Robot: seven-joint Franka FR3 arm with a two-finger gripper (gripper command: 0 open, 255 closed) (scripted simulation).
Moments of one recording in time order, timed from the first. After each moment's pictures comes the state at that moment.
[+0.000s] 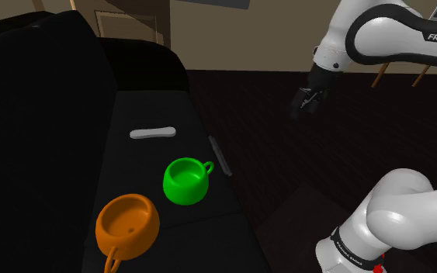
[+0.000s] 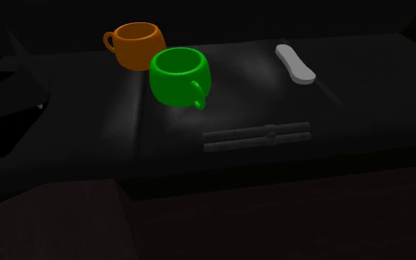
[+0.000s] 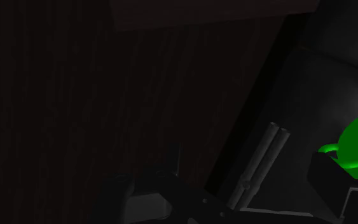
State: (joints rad) arm 0.00 -0.82 -0.06 -2.44 -0.07 1.70 0.11
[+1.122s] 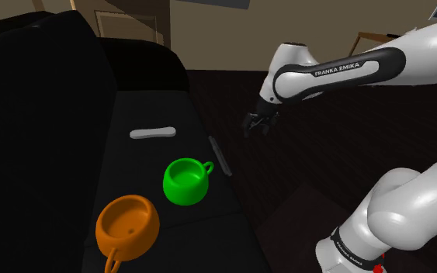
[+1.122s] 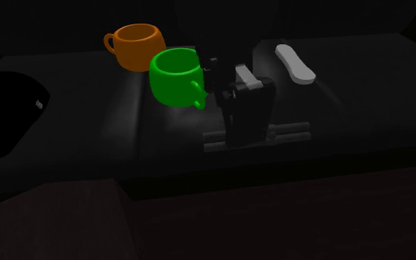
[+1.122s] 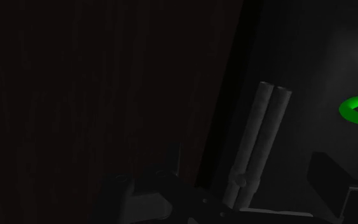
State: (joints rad) arm 0.03 -0.36 -0.04 -2.48 0.05 2.20 0.24
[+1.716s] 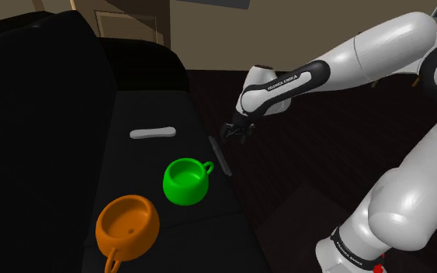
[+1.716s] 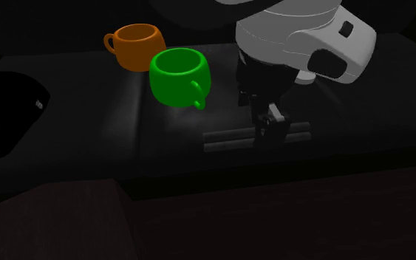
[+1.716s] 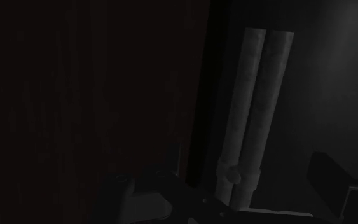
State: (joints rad) arm 0.05 0.00 -0.04 -2.34 0.16 2.43 0.27
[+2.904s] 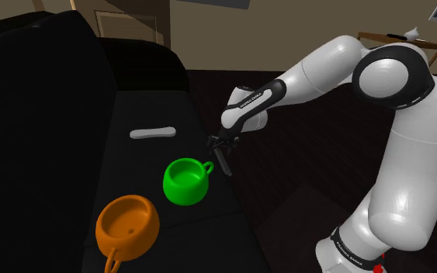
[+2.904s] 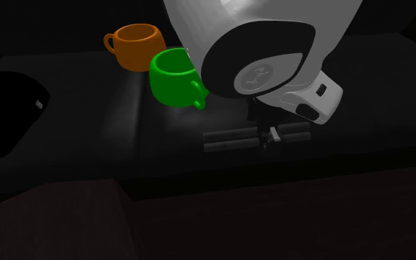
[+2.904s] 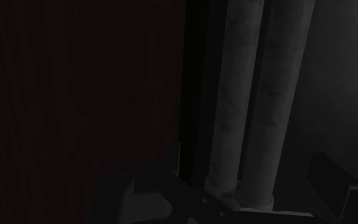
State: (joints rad) arm 0.06 0.31 -0.01 -2.20 0.26 2.60 0.25
